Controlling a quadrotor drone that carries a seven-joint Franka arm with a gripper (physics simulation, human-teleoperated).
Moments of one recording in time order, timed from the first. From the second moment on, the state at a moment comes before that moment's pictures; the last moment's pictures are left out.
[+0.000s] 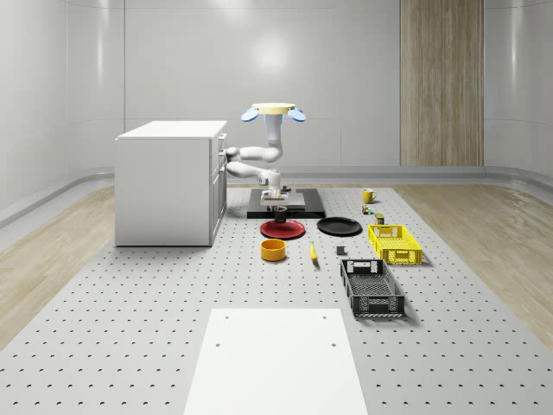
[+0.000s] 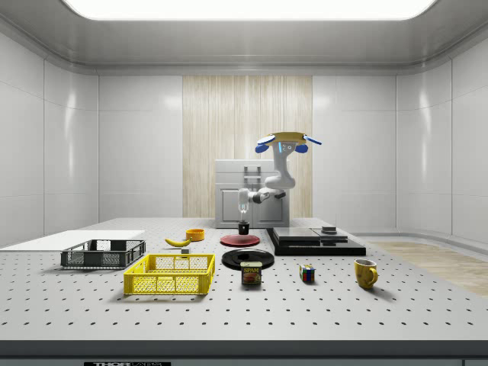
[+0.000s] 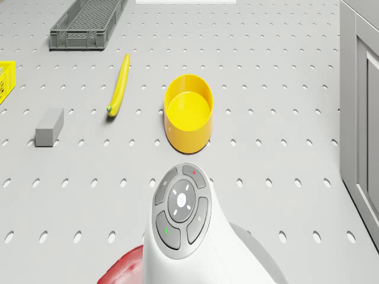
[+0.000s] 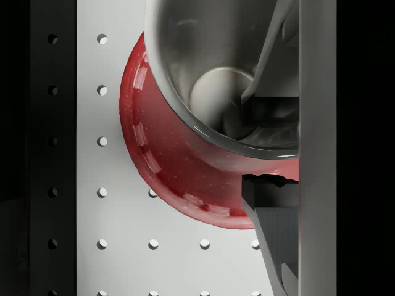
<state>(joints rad) -1.24 -1.51 1.10 -2.79 -2.04 1.67 1.71</state>
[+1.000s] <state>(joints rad) -1.23 -1.47 1.05 -2.77 -2.10 1.66 1.69</state>
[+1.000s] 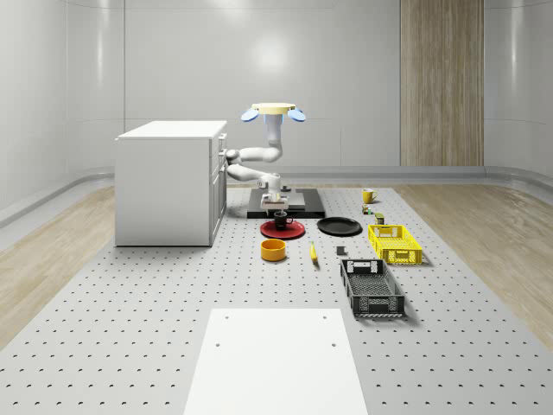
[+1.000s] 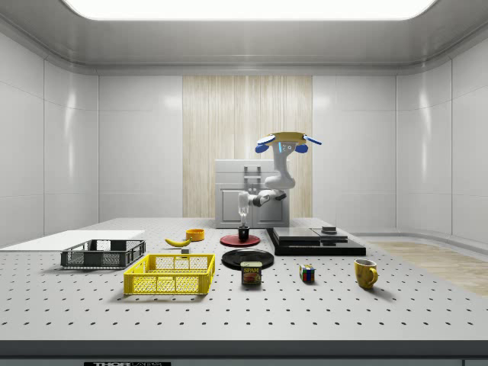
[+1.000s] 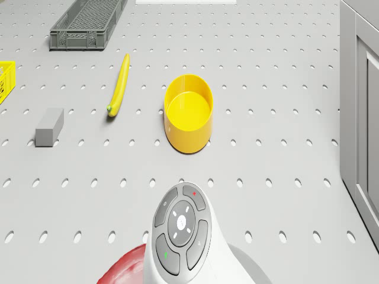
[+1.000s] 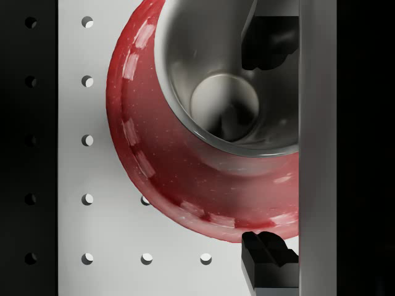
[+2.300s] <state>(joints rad) -1.20 -1.46 1.12 -2.81 -2.03 1.61 1.69</state>
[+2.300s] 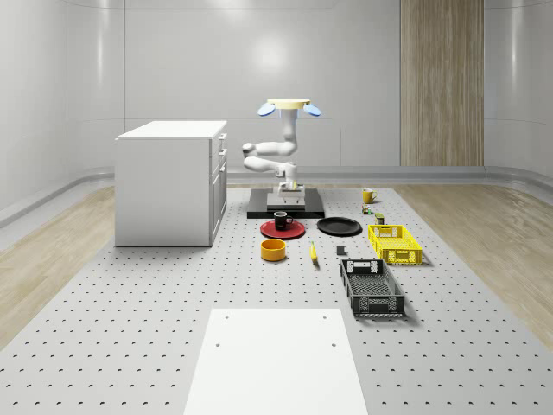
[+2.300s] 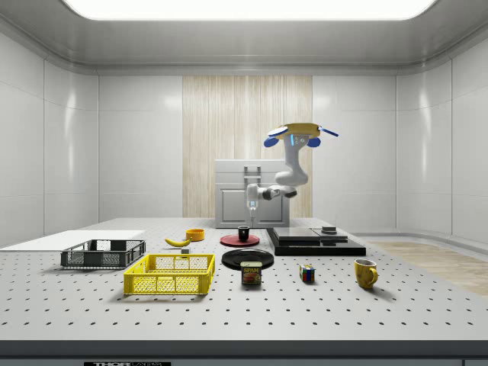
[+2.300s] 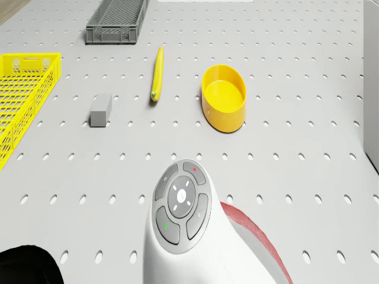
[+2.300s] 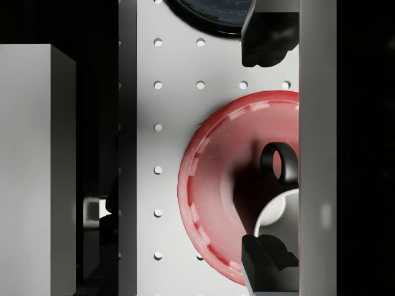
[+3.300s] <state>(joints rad) -1.20 -1.45 1.12 -2.81 -2.04 1.60 1.69</state>
